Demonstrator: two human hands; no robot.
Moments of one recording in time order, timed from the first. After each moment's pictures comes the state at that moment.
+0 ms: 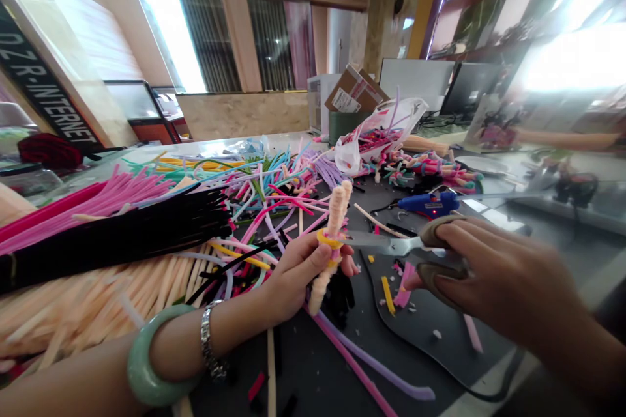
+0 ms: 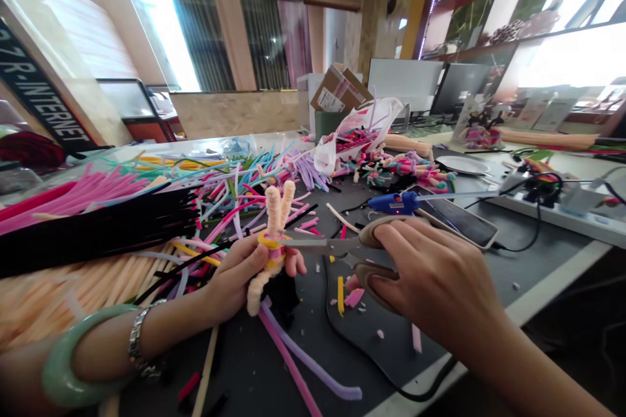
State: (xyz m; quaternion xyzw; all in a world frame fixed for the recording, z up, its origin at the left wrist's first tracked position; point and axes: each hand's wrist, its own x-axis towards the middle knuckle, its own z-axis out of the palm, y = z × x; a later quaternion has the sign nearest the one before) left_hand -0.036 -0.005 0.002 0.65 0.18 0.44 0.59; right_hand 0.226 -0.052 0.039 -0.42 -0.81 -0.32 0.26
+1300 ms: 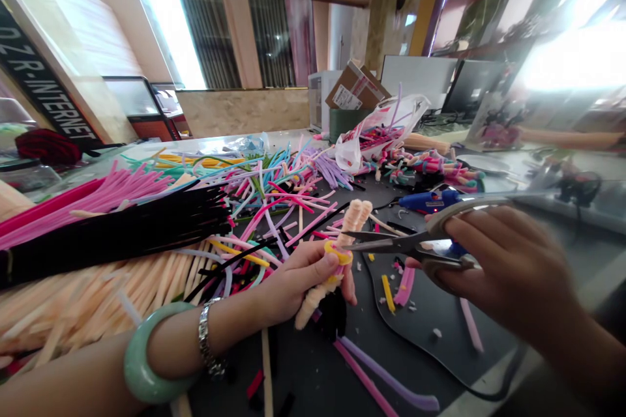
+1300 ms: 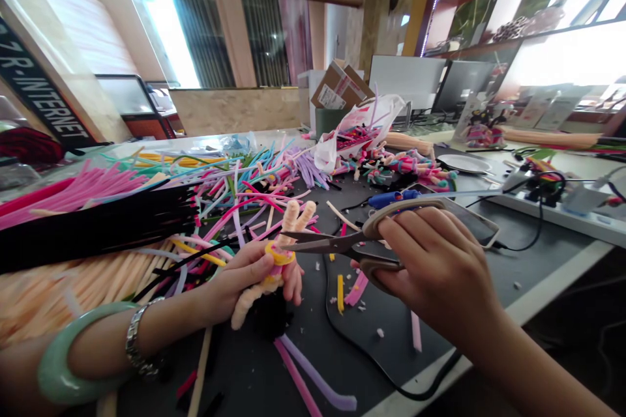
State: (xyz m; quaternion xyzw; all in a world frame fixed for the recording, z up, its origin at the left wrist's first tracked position) left_hand -0.037 -0.007 0.006 0.66 0.18 0.33 0.65; right_hand 0.229 -0.046 0.040 -0.37 -0.79 -0.40 0.28
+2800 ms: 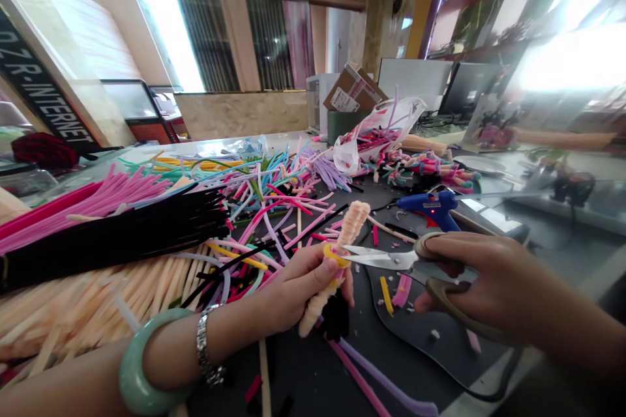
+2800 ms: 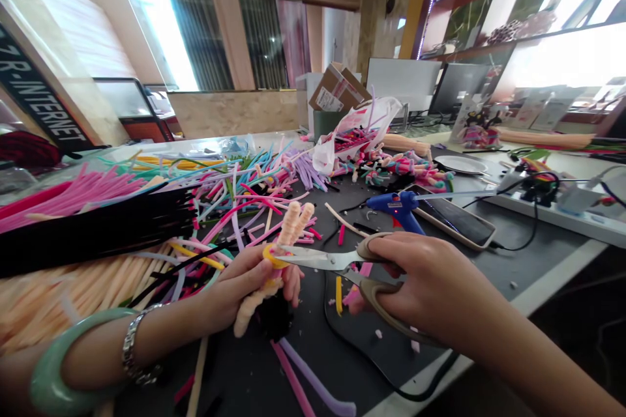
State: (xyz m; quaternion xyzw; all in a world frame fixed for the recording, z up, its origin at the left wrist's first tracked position) left_hand -0.040 -0.010 0.004 0.70 0.19 0.33 0.61; right_hand 0.228 -0.055 0.048 -0.50 -0.84 0.00 0.21
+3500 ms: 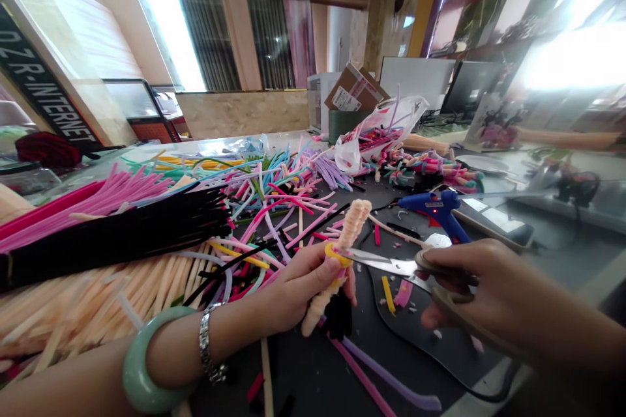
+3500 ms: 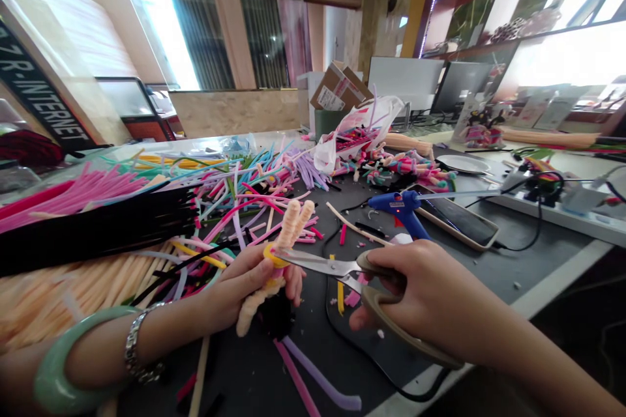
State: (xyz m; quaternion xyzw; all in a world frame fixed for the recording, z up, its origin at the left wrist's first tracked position) left_hand -0.041 -0.012 0.004 0.69 0.19 0.33 0.62; right_hand 0.224 -0.056 0.045 -0.55 -0.81 0.15 0.15
